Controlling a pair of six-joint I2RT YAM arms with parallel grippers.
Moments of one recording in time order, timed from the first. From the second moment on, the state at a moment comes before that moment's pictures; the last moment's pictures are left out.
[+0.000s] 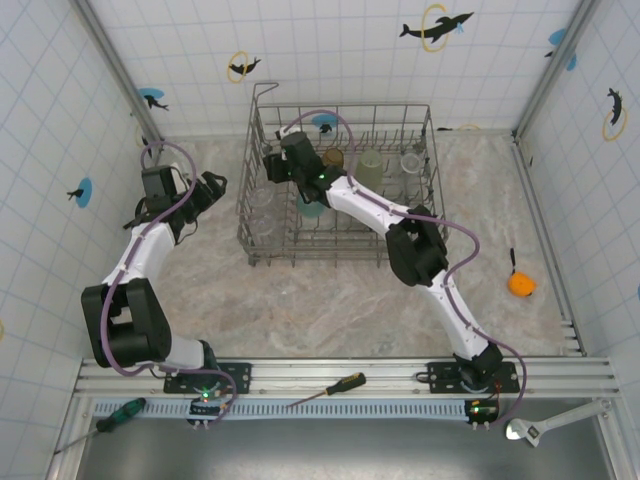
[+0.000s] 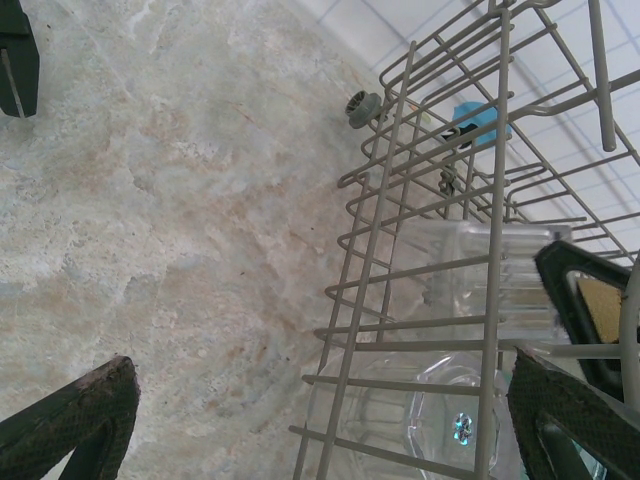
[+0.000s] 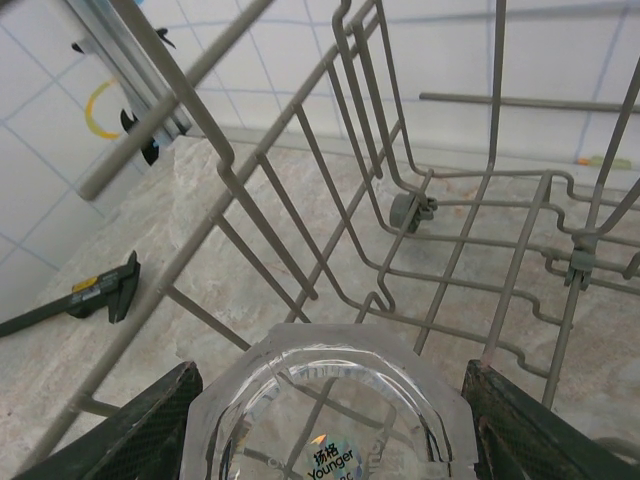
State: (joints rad) left arm 0.13 1.43 0.96 -0.18 0.41 -0.55; right arm 0.78 2.45 2.19 -0.19 0.11 0.37
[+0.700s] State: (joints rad) left arm 0.13 1.43 0.96 -0.18 0.41 -0.55; right arm 0.79 2.47 2.21 -0.19 0.07 0.40
